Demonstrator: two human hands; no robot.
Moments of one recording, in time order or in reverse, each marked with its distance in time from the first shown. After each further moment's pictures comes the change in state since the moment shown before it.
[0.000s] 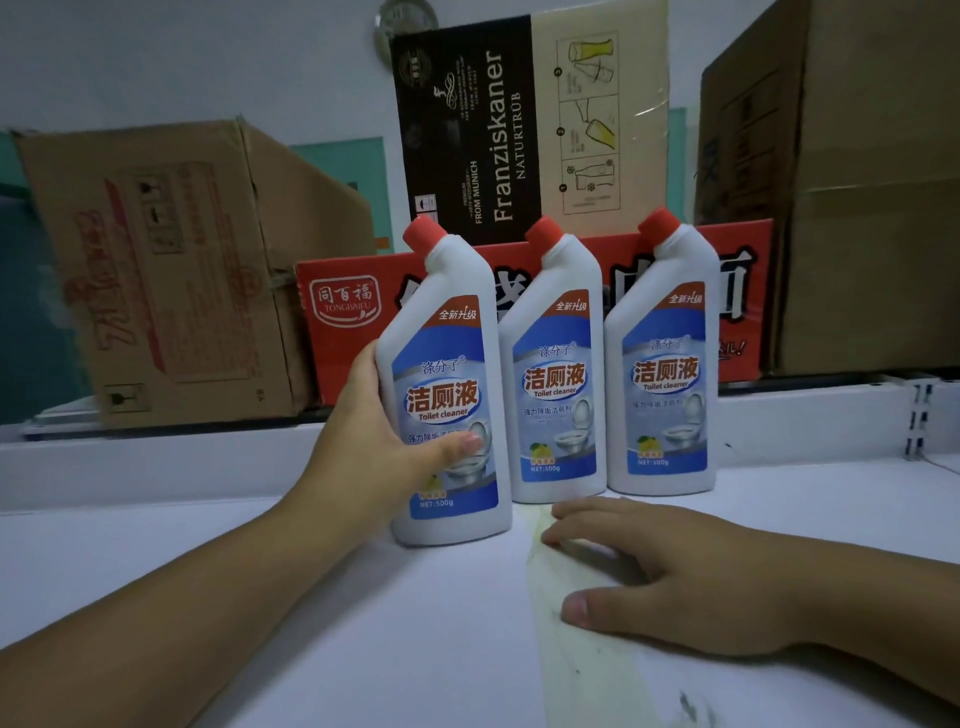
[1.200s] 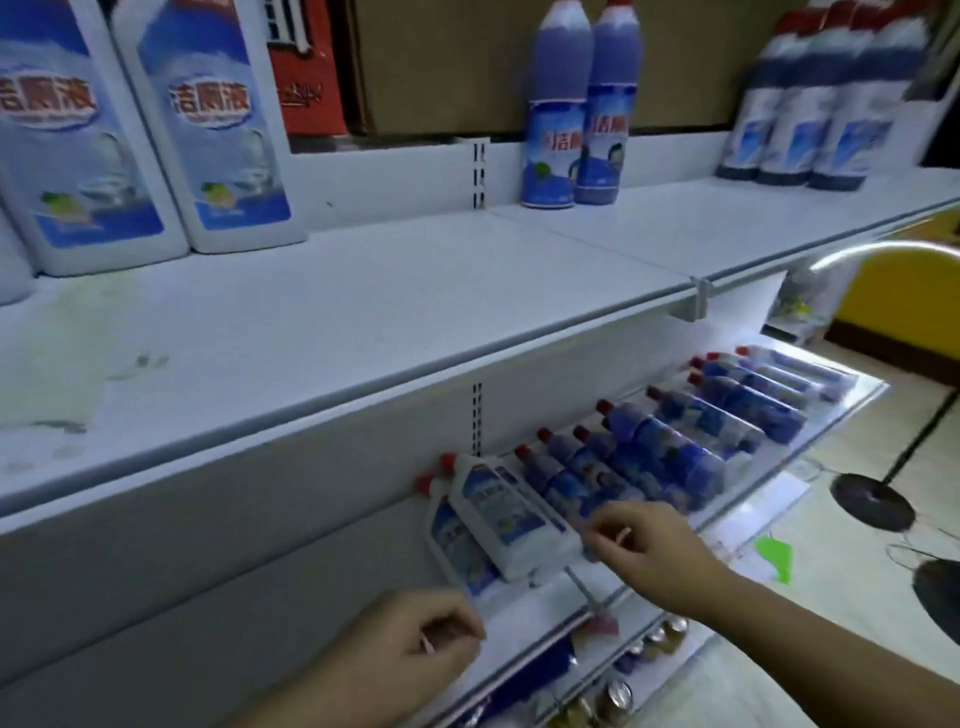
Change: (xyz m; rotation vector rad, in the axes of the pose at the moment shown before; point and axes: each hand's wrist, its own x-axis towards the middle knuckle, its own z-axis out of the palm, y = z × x) left_hand -0.271 -0.068 0.197 0.078 -1.260 -0.147; right_hand -0.260 0.159 0.225 0.192 0.464 0.622
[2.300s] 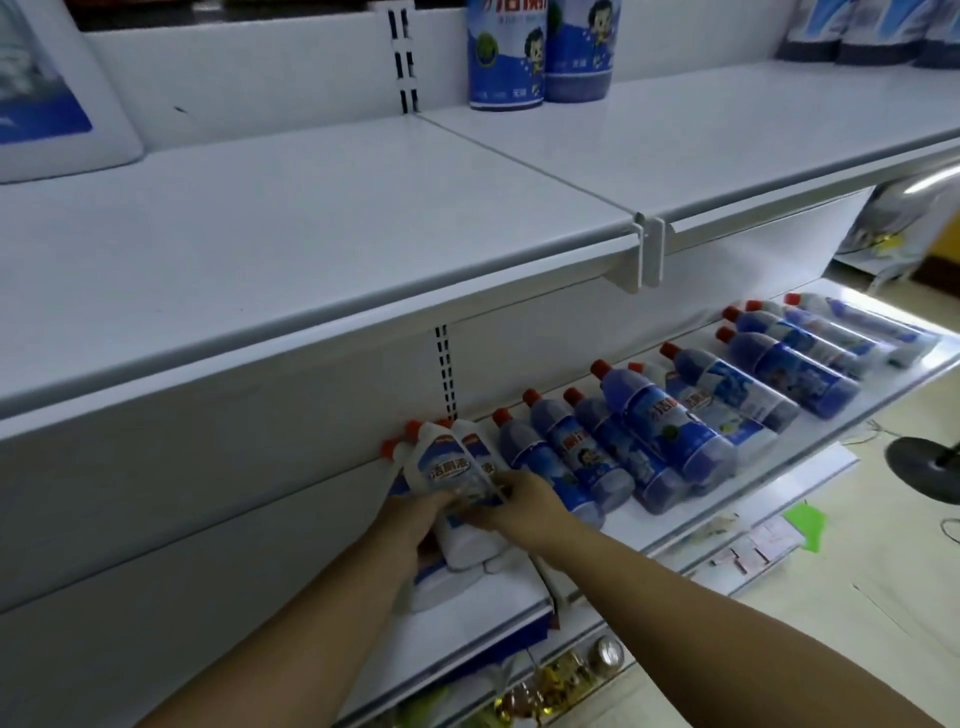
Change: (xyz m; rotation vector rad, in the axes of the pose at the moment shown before) left_hand 0.180 -0.014 0.050 -0.971 0.553 -0.747; right_hand 0.103 0.060 0.077 0.556 -0.239 0.214
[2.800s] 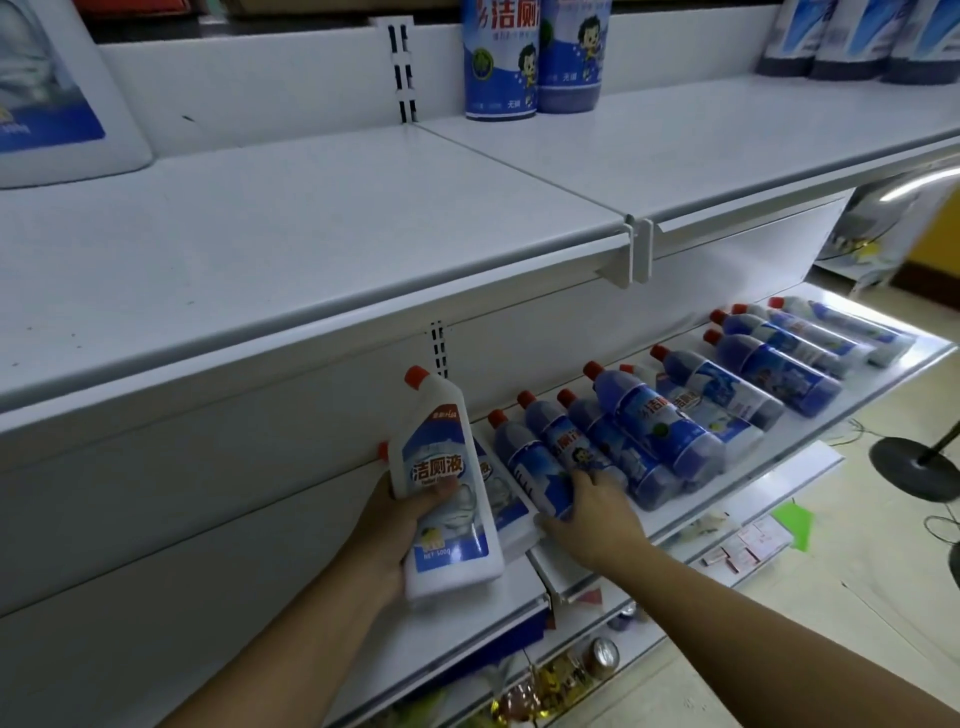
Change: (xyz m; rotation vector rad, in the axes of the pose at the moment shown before) left_hand -0.029 0.000 -0.024 -0.149 -0.289 0.237; right_hand -0.028 0.039 -0.036 -0.628 0.263 0.209
